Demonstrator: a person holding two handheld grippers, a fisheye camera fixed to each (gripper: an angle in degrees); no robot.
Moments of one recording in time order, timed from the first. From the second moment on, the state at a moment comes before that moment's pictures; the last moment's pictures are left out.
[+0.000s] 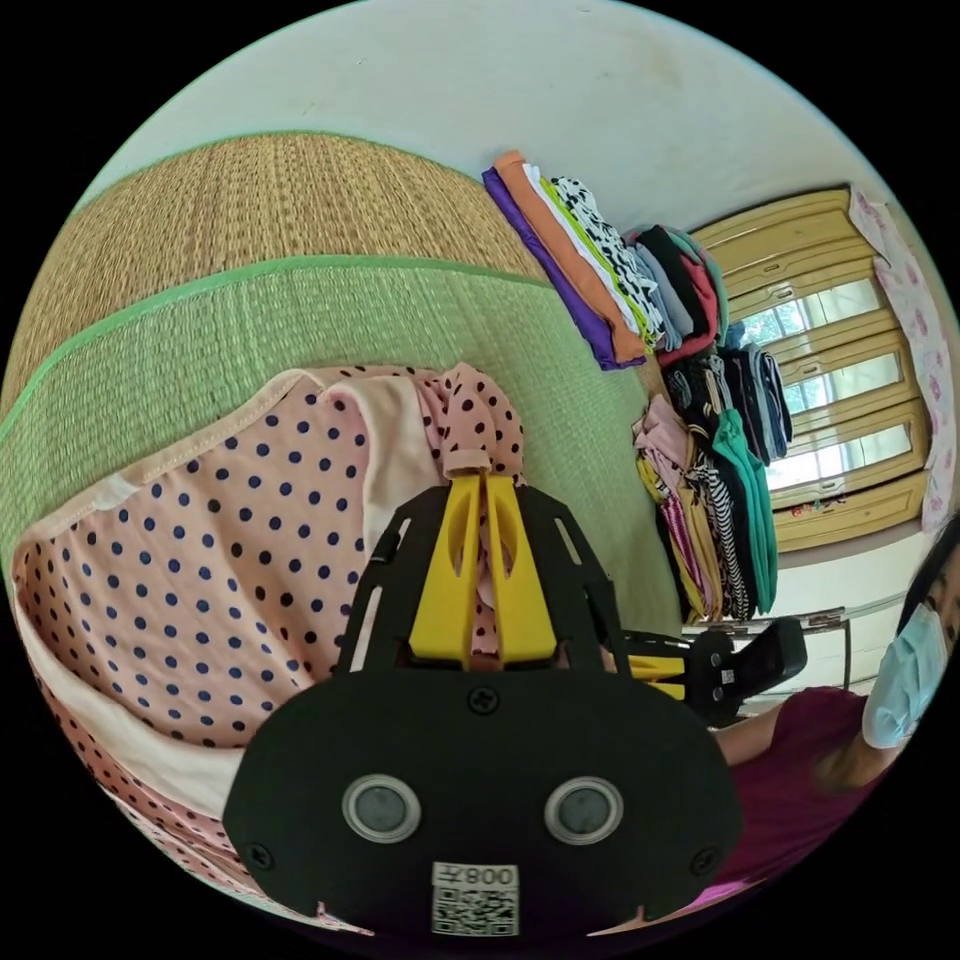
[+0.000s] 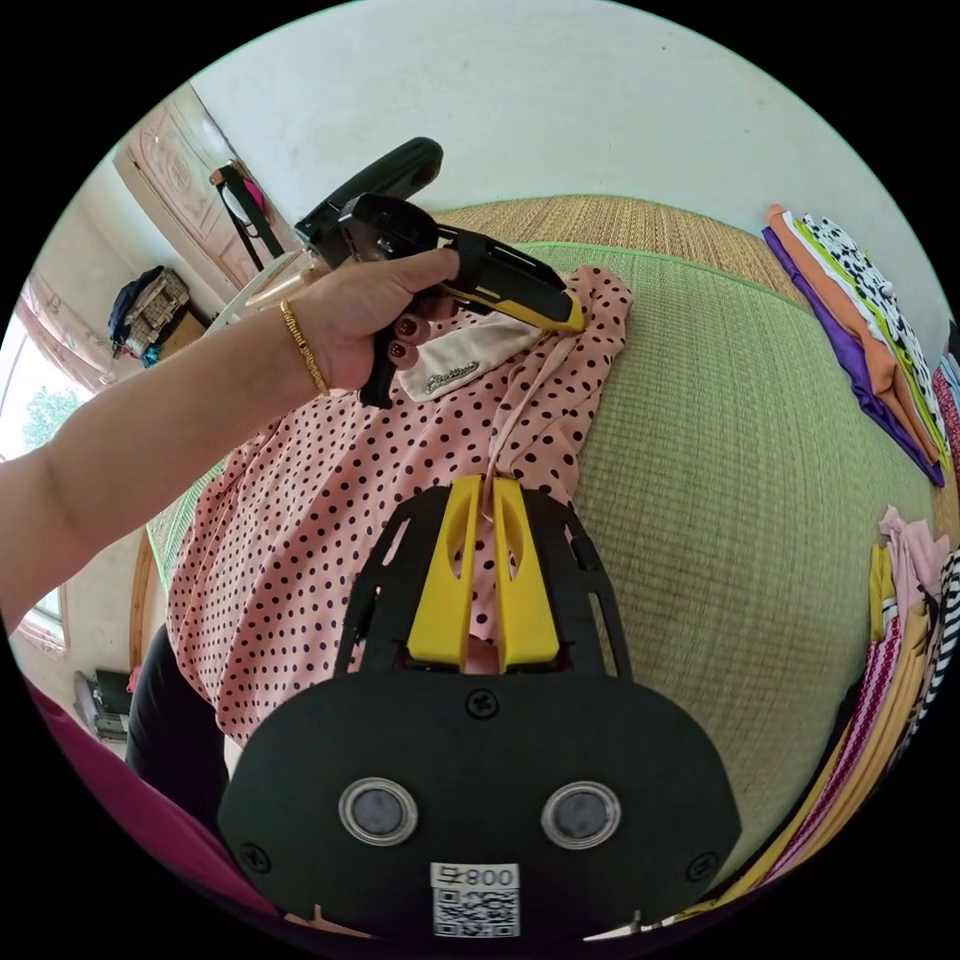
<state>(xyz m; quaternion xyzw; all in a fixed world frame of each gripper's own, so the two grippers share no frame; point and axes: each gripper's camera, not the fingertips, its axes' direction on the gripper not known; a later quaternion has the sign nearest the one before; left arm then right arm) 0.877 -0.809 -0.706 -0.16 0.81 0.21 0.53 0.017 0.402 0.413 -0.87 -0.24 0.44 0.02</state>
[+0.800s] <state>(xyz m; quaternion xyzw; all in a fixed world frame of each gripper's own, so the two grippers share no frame) 0.851 -0.824 -0.710 -0.10 0.83 0.19 0.52 -0.006 0.399 0.405 -0.86 -0.24 0.45 0.03</state>
